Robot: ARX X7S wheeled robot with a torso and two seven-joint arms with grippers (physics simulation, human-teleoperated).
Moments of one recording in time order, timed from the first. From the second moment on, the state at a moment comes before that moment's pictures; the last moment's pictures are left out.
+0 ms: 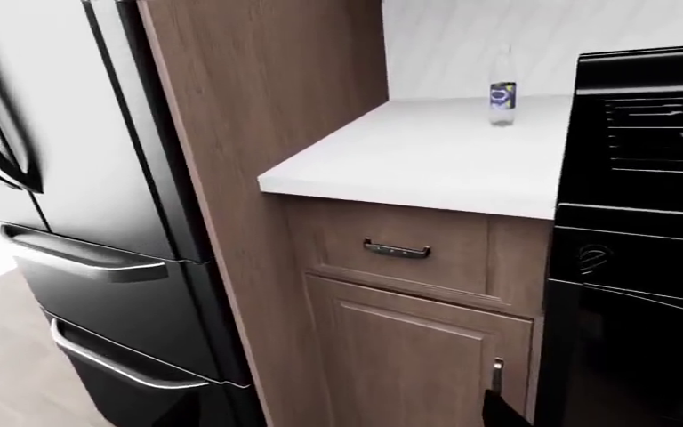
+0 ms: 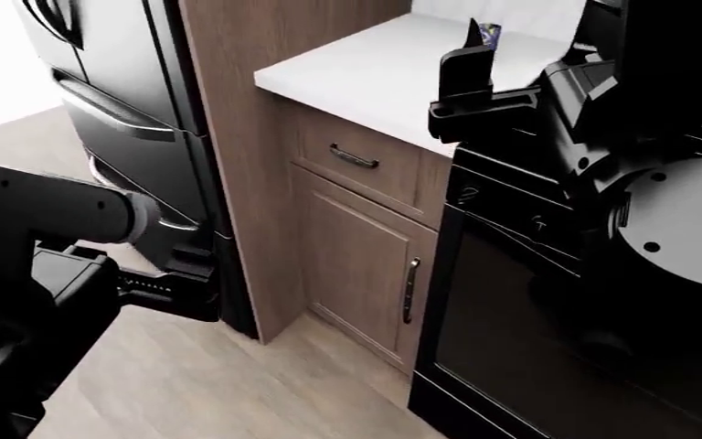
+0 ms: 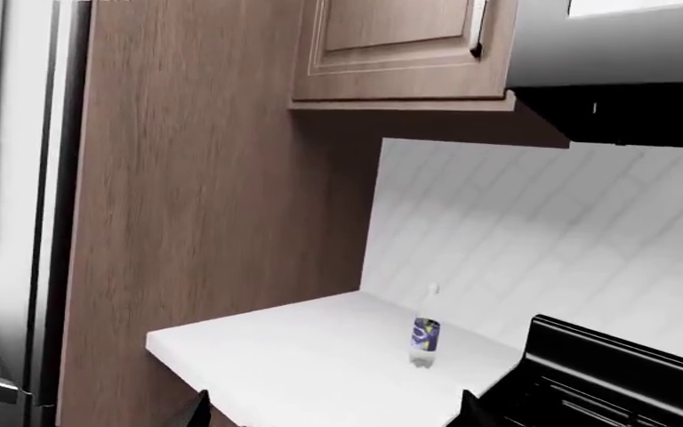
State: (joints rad) left arm -0.79 -0.85 0.11 0.77 -1.80 -1.07 -1.07; right arm 1.28 0.64 -0.52 -0.54 1.40 0.92 1.07
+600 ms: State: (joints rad) left arm -0.78 -0.86 0.11 0.78 -1.80 -1.06 -1.06; right arm 1.29 0.64 -0.52 -0.54 1.41 0.92 1.07
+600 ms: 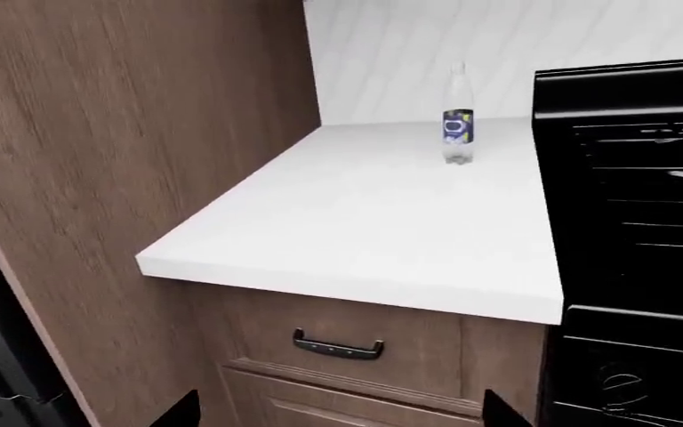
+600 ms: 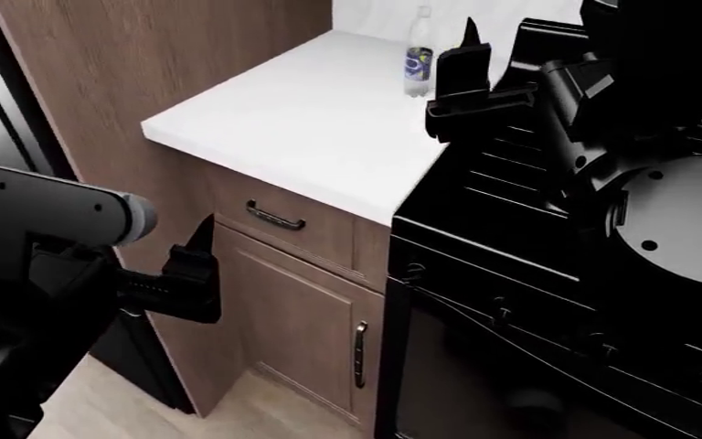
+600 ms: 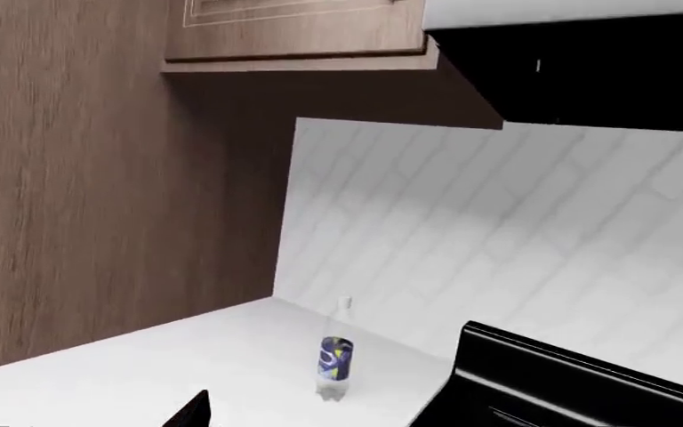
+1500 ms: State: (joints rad) left arm -0.76 -0.87 0.11 0.78 -1.77 -1.04 -1.04; right arm 1.31 0.64 -0.56 -0.53 1.39 0.95 1.08
